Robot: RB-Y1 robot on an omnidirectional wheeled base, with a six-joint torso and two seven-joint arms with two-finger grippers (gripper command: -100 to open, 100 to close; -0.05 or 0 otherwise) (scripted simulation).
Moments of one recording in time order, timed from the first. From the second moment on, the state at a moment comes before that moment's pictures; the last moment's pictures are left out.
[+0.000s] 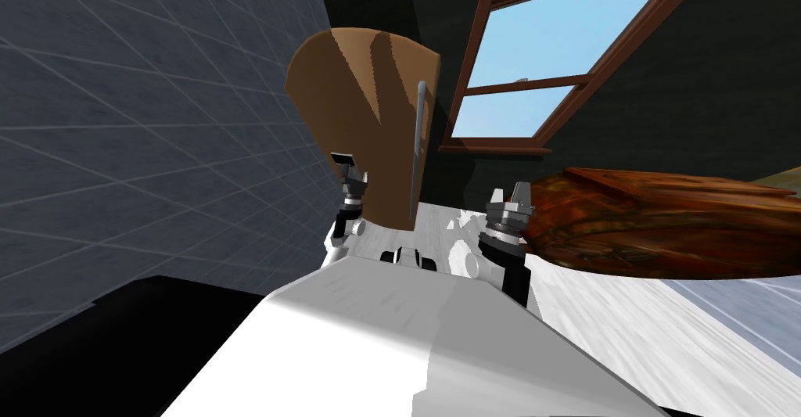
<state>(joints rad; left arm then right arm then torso) 0.17 0.18 0.03 -2.06 0.16 -0.45 0.28 0.47 0.05 -0.03 -2.30 -0.05 -0.47 0.16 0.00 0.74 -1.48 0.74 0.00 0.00</state>
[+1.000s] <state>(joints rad) -0.08 0.25 0.08 -1.92 0.21 -0.28 0.37 0.47 0.05 -0.03 -2.30 -0.05 -0.47 0.16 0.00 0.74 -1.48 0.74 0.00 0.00</state>
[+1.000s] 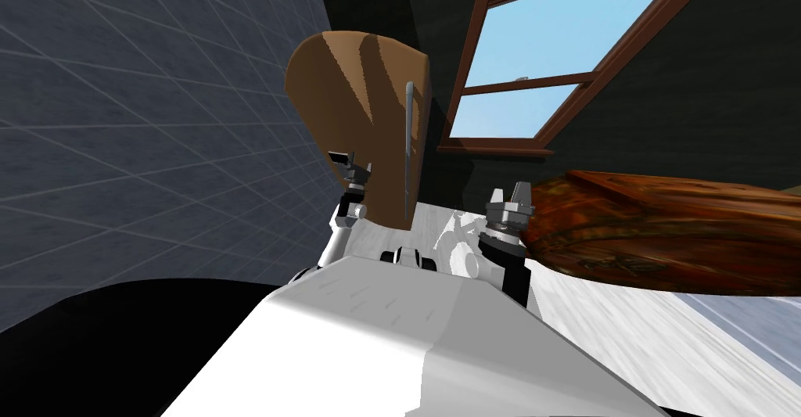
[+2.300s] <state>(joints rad) -0.43 0.33 0.16 -1.69 0.26 -0.05 0.49 0.47 0.05 -0.03 -2.30 -0.05 -0.47 0.16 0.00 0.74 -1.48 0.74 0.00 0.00</state>
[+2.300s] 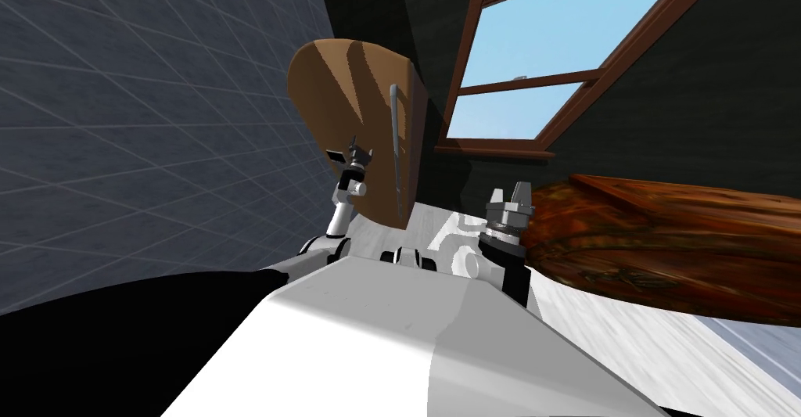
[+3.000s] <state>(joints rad) -0.62 0.36 0.21 -1.57 0.27 0.08 0.54 0.47 0.05 -0.03 -2.30 -0.05 -0.47 0.16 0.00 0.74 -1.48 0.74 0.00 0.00</state>
